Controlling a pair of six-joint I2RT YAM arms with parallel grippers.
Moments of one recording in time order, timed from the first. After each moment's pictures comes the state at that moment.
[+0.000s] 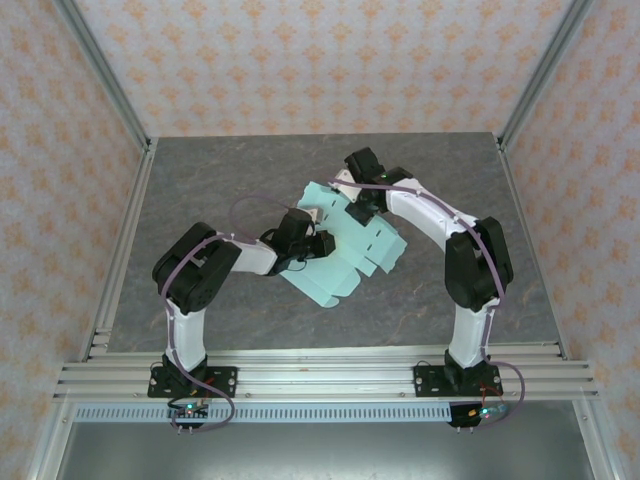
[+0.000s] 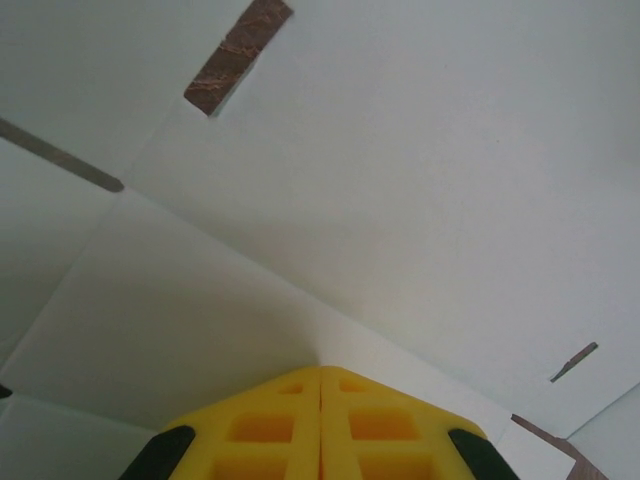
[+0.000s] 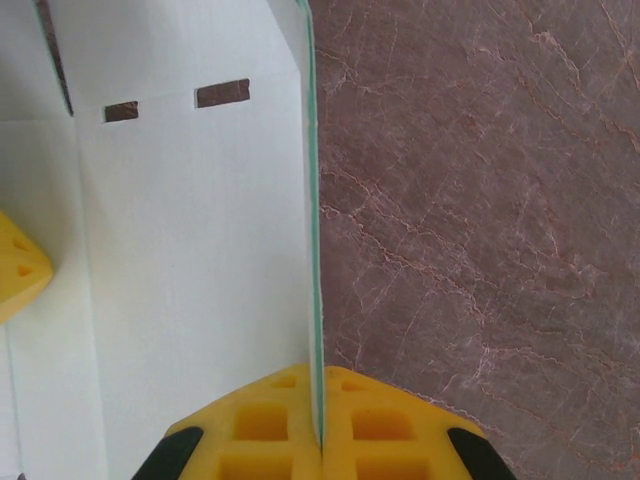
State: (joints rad) left arm -0.56 1.95 0.92 0.39 0.26 -0.71; right arm 0.51 1.89 1.56 -0.76 0.12 -0.45
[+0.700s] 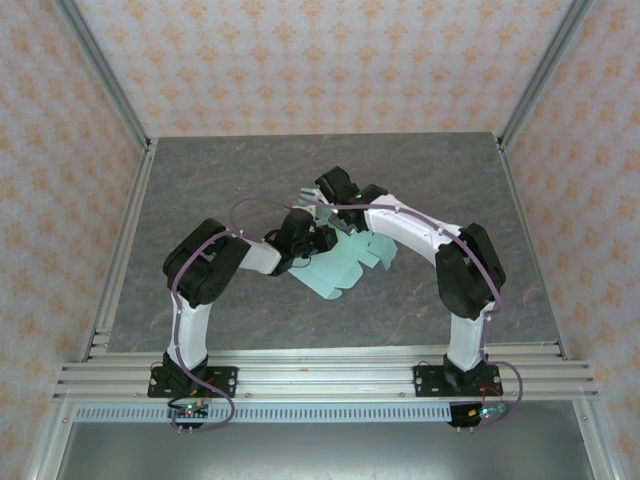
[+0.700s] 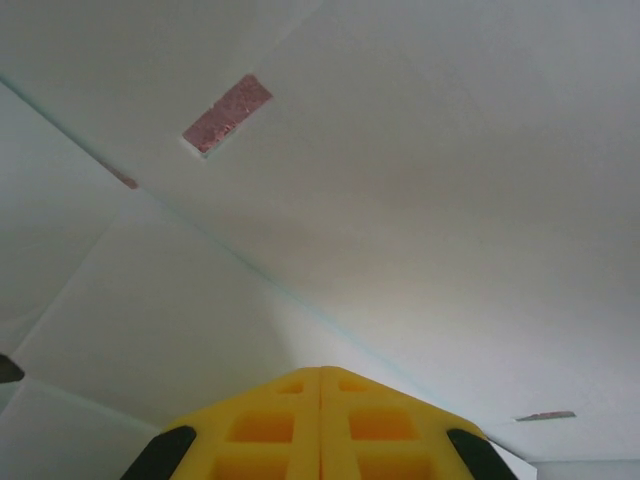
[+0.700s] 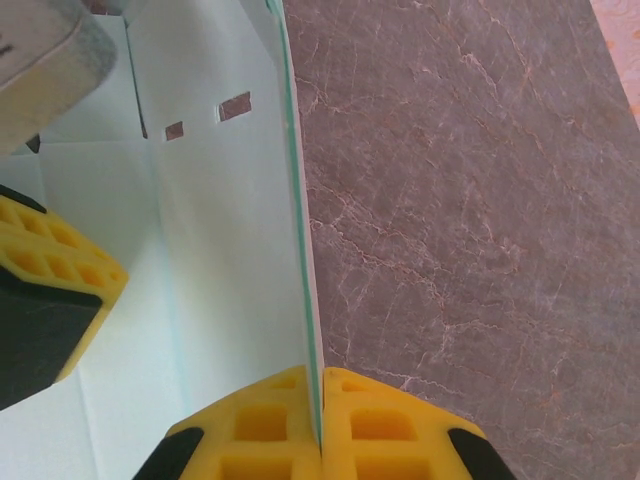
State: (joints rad) left arm -0.56 2.03 0.94 0.53 0.21 -0.81; right arm 0.69 1.88 1.49 -0.68 0.44 -0.31
